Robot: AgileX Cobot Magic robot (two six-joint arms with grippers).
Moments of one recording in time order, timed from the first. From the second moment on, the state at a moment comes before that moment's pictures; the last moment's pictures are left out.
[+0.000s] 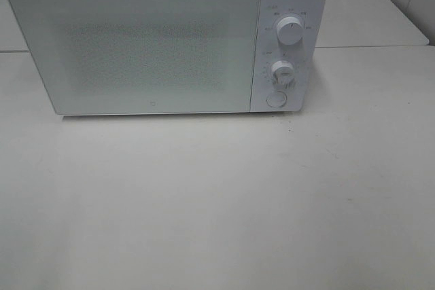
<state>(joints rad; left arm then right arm) -0.01 0.00 -0.50 -0.17 1.04 0.15 0.03 0.08 -0.57 -0.17 0.99 0.14</state>
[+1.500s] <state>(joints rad) -0.01 0.00 -0.50 -0.17 1.04 0.15 0.03 0.89 -0.58 -0.17 0.16 0.14</state>
